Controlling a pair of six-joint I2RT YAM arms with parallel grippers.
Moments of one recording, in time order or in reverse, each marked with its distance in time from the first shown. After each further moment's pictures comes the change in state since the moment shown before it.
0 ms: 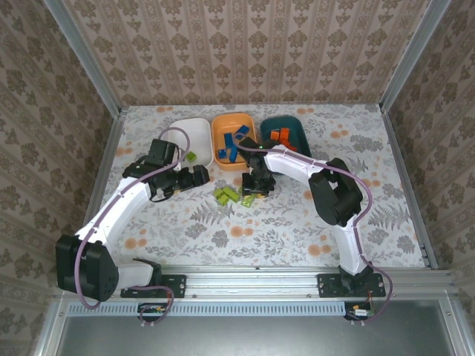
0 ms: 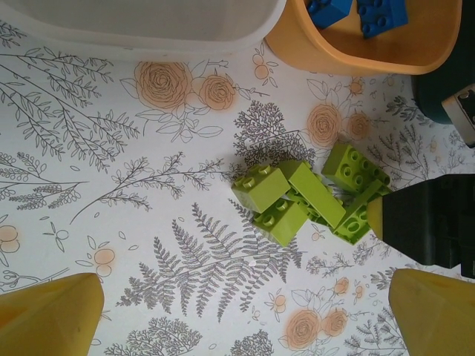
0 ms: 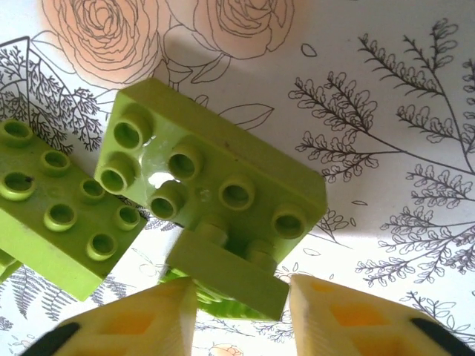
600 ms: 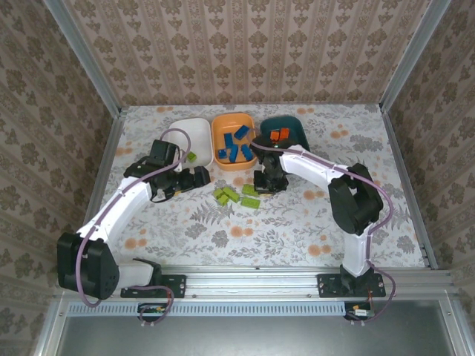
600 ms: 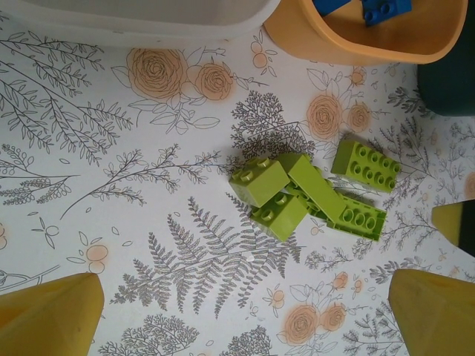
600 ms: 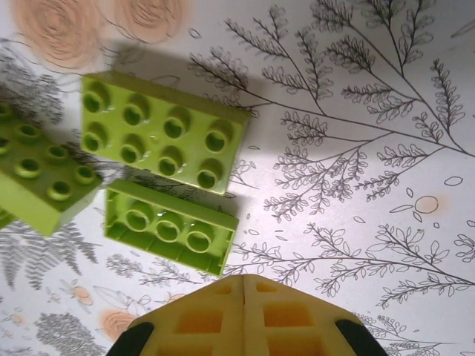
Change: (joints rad) left arm 0.000 0.015 -0.010 0.006 0.021 0.000; right arm -0.047 -0.183 -0.142 0.014 0.032 0.002
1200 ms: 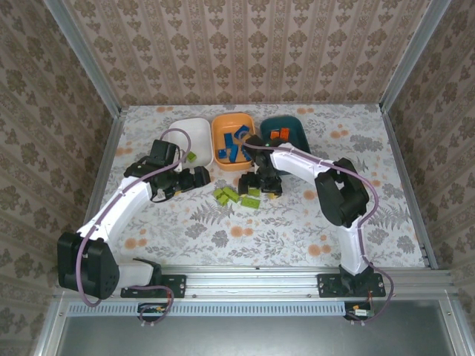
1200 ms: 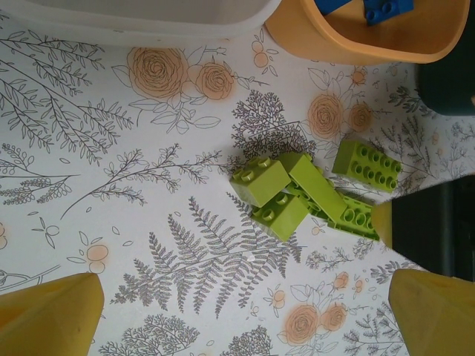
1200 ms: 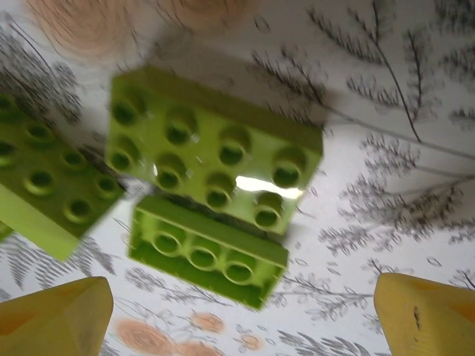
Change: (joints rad) left arm 0.000 0.000 0.000 -0.002 0.000 0.001; right arm 0.013 0.152 0.129 -0.035 -0.073 -0.028
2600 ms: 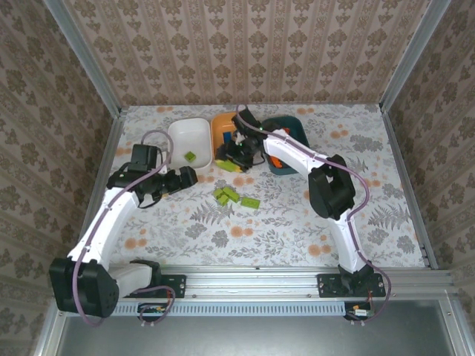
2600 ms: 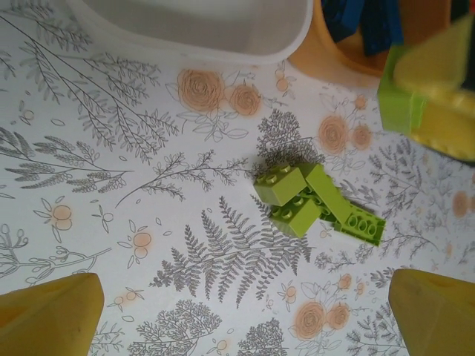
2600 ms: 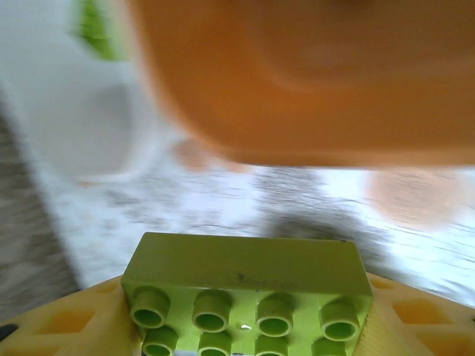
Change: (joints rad) left arm 0.130 -0.152 -0.035 -0.050 0.033 0.048; right arm -0.009 0.151 0.368 0.259 -0.262 0.305
